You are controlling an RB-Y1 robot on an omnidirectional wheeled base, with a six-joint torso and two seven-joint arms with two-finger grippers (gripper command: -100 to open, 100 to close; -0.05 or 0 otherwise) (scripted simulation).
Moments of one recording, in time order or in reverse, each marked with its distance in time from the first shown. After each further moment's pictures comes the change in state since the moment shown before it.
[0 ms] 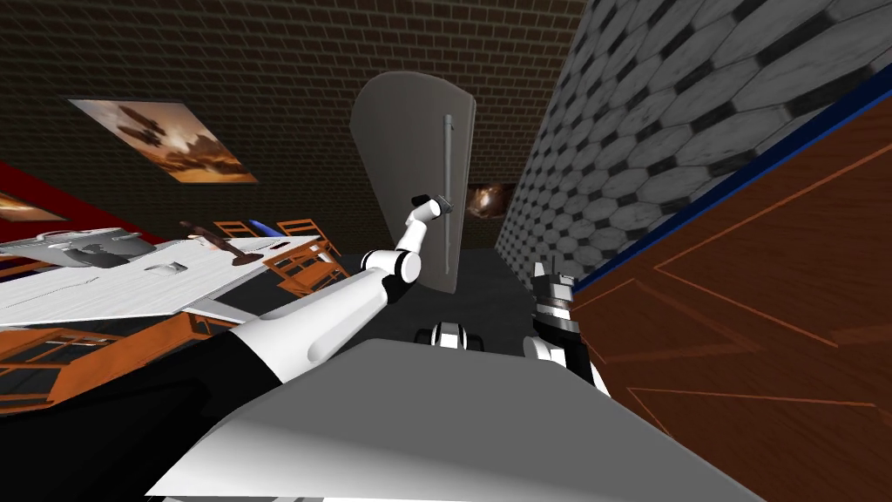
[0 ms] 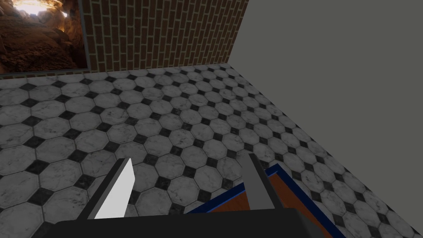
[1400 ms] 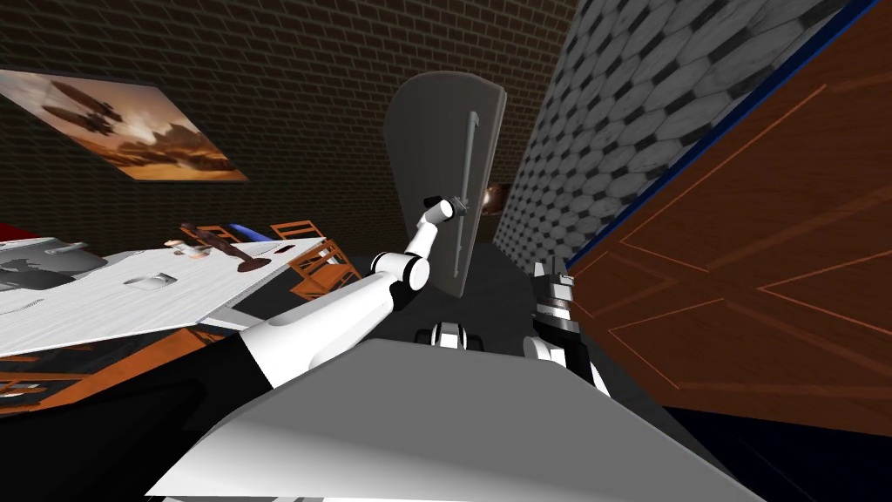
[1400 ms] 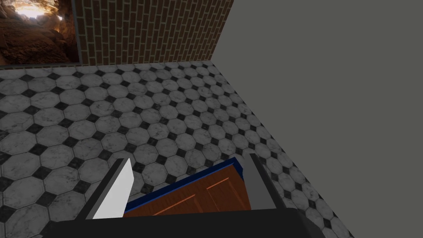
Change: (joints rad) left arm -0.005 -0.095 -0.057 -0.037 0.106 0.054 -0.078; right arm 0.000 0.000 0.000 0.000 0.000 0.000 0.000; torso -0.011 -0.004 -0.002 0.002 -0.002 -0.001
